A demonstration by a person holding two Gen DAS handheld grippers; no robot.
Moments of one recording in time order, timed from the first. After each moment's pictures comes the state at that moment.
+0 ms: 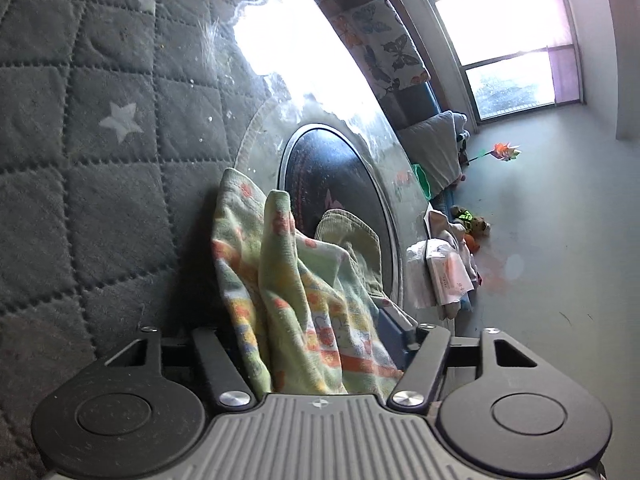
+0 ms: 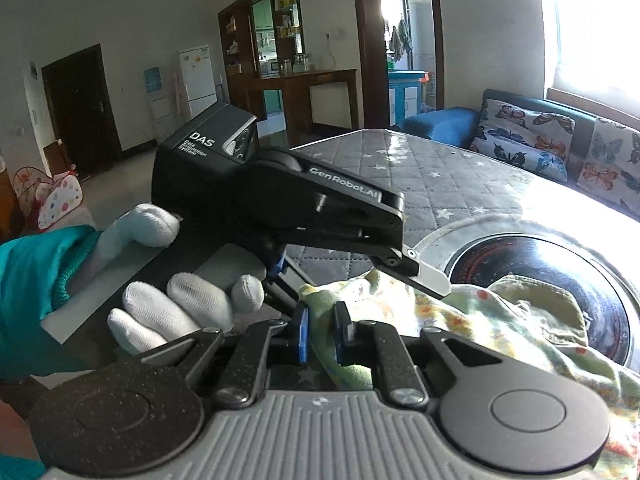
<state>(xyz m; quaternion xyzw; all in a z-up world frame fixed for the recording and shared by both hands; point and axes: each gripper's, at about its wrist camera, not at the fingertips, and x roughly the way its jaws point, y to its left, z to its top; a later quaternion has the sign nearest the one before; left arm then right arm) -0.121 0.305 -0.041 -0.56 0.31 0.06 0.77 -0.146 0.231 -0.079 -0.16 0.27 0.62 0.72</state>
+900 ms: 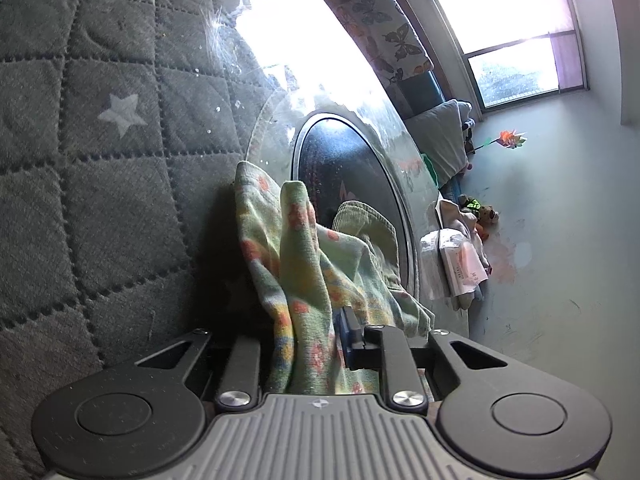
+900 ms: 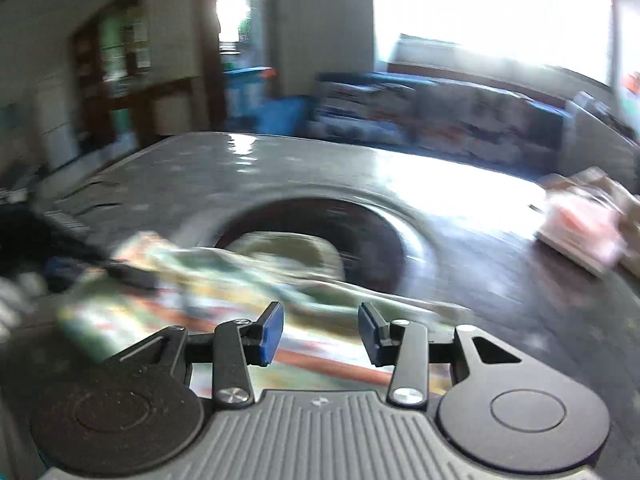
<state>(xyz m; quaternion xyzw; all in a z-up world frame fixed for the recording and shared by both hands) -0.119 0.302 -0.050 -0.55 0.32 0.06 0.77 -0.029 0.128 -0.089 -0.12 0.30 0.41 0.85</state>
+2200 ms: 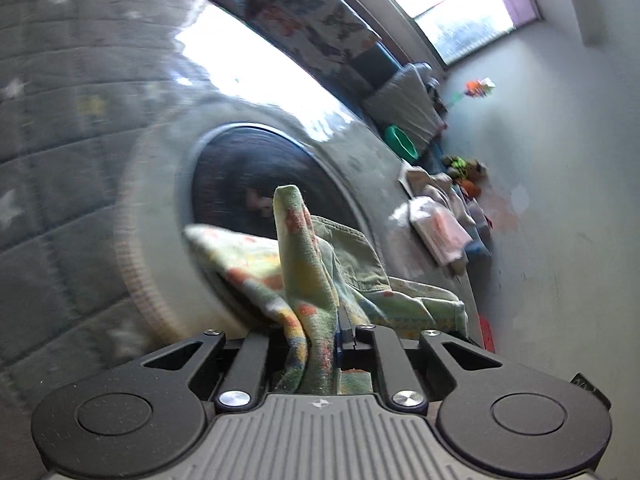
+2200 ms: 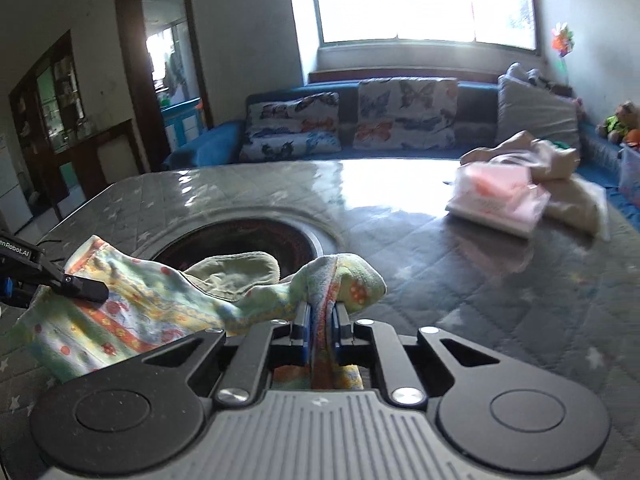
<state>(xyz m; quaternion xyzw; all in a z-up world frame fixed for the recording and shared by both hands) -0.060 0.262 -0.001 -0.43 0.34 0.01 0.83 -0.014 0.069 -0.082 -0.05 0.30 0.34 0.89</state>
